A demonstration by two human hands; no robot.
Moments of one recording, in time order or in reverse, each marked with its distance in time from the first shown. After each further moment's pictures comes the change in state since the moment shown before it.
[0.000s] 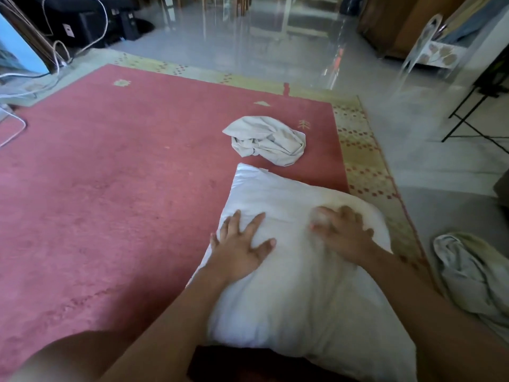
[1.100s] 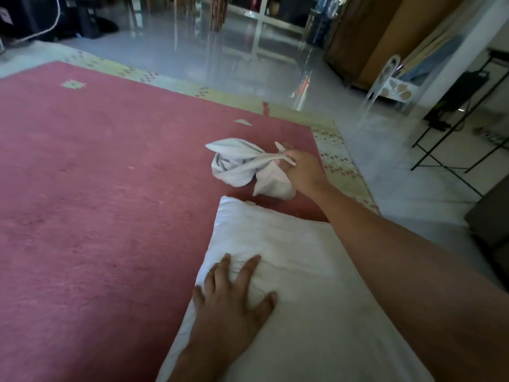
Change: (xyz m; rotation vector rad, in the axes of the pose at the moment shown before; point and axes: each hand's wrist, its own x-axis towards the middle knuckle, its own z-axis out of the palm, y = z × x) left_hand 0.022 -0.020 0.021 -0.013 0.092 0.047; right_hand 0.195 -0.115 -0.057 0.194 0.449 -0.411
